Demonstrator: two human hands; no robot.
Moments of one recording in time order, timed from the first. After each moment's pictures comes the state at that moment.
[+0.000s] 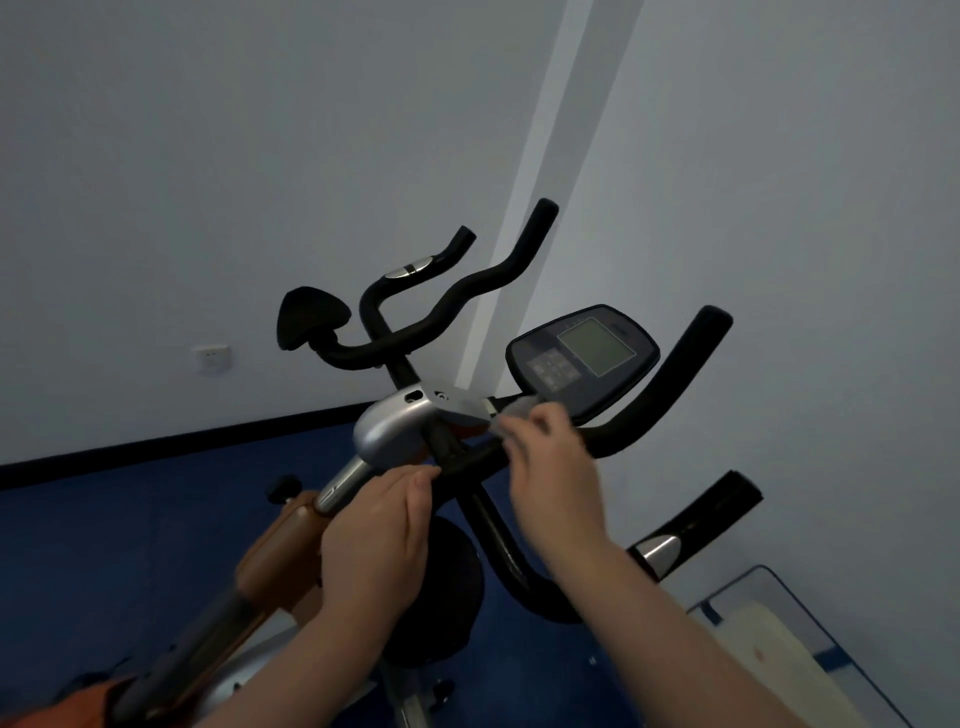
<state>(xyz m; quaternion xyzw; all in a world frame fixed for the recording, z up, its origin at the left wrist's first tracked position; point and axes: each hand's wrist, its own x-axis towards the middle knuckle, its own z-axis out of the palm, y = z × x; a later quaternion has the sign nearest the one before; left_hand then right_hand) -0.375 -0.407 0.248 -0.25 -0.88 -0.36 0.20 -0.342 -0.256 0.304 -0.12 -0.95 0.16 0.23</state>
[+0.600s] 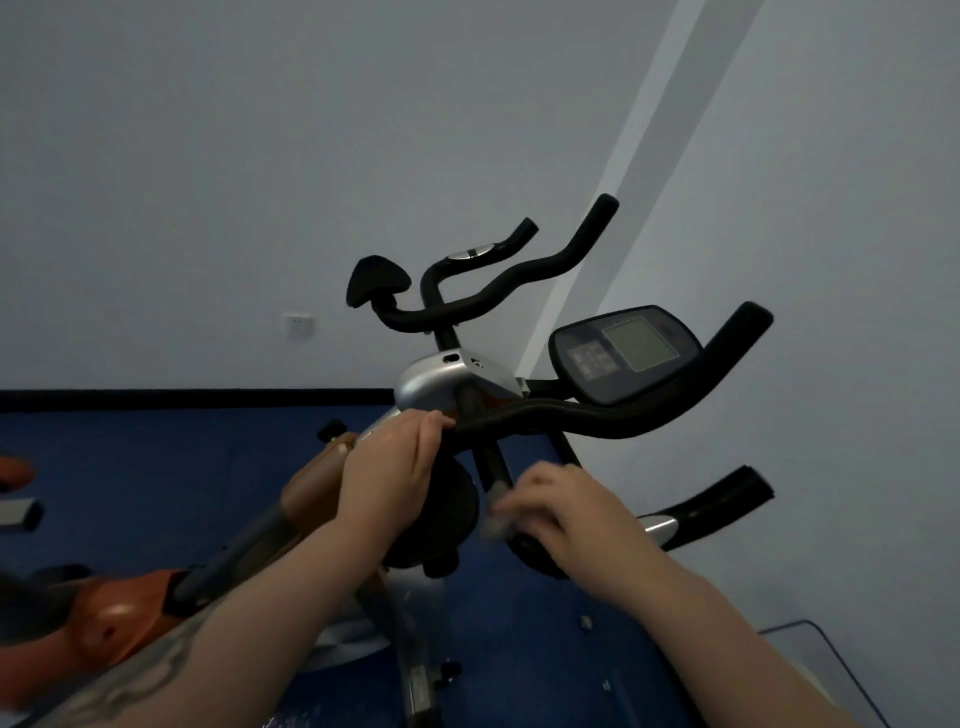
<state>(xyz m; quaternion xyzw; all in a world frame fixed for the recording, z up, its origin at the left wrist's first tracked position) -0.368 -0.406 0.249 -0.19 -0.88 -0.41 0.17 -0.277 -0.224 0.309 0.13 -0.98 0.14 -0.01</state>
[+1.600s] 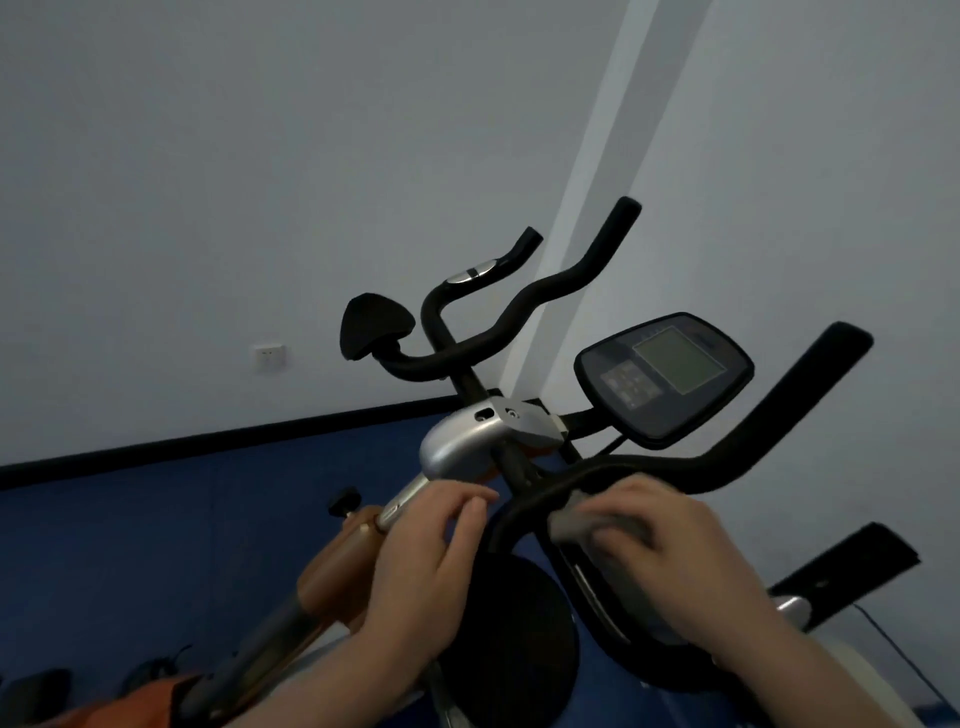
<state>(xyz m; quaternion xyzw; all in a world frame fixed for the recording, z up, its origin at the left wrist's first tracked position) -0.404 -0.426 0.234 -0.23 -0.76 -0.61 0.04 -0.316 -0.247 0.327 -0.07 -0.96 0.25 0.08</state>
